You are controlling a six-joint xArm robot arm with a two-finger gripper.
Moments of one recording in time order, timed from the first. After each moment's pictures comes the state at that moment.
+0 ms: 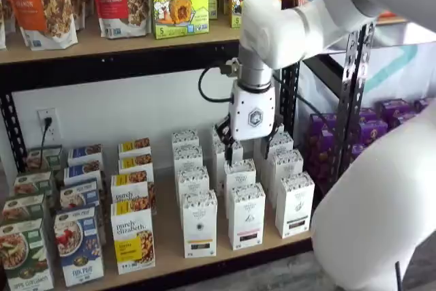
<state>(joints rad) 0.28 -0.43 -0.48 0.00 0.83 0.29</state>
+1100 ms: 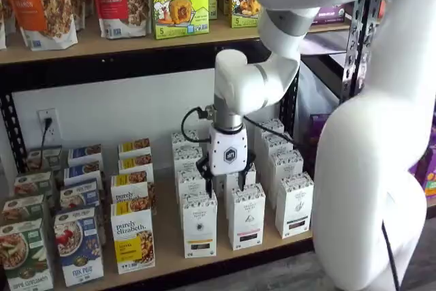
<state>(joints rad) 0.30 0.13 -0.69 0.03 0.54 0.28</state>
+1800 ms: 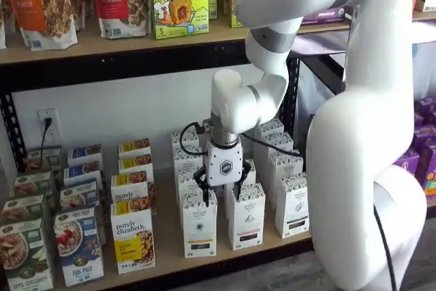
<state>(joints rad) 0.29 0.33 -0.78 0.03 0.41 0.27</state>
